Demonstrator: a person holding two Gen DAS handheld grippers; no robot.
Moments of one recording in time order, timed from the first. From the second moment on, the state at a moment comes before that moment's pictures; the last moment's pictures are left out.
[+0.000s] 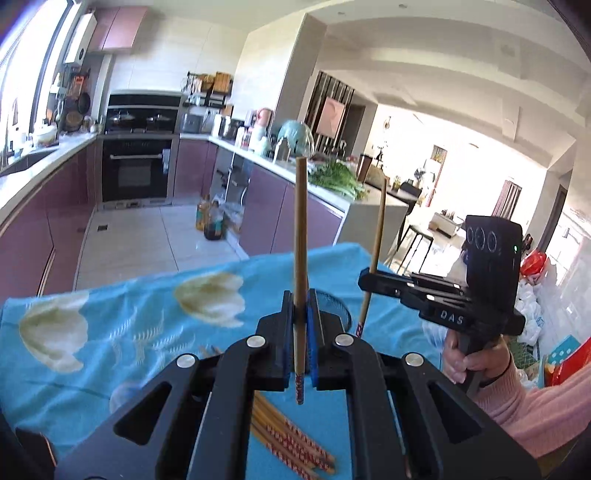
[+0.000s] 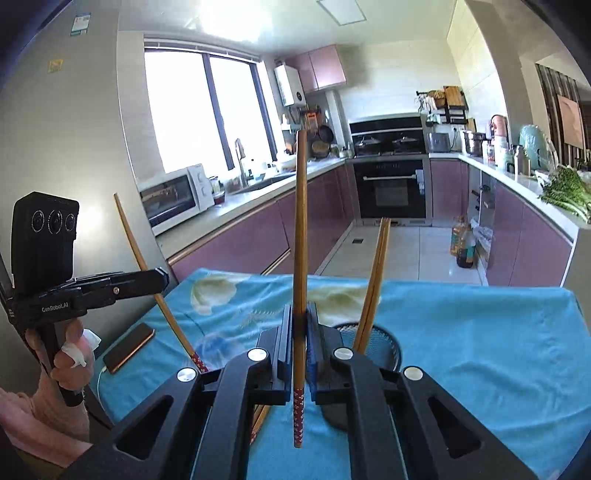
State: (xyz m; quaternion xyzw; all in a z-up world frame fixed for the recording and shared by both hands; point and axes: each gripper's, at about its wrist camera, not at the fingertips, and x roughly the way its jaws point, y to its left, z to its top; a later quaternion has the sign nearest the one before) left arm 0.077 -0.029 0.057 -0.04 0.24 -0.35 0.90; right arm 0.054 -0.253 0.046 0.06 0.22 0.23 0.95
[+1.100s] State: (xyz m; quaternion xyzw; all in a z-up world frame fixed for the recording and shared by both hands) left arm 0.144 -0.140 0.012 0.04 0.33 -0.35 0.87; right arm 0.117 -0.267 0.003 0.05 0.32 0.20 0.92
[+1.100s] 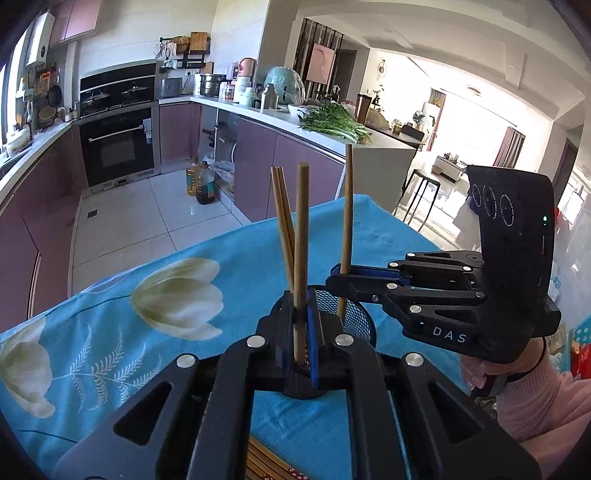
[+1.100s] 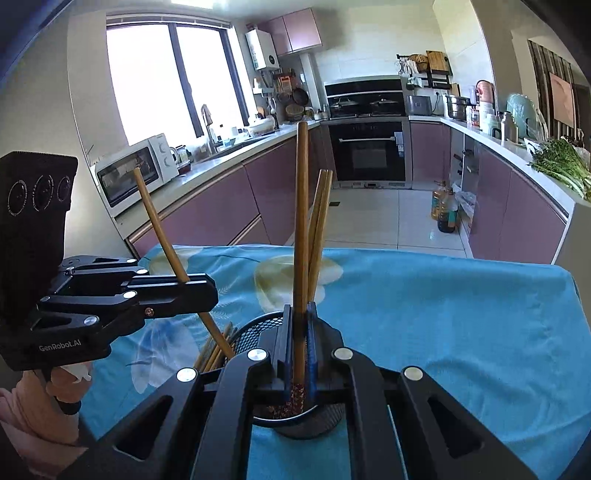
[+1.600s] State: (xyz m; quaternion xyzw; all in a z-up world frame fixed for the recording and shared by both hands) left arm 0.169 -0.147 0.006 0.04 0.35 -0.33 0.88; right arm 0.136 -0.266 -0.007 0.07 0.34 0.18 0.92
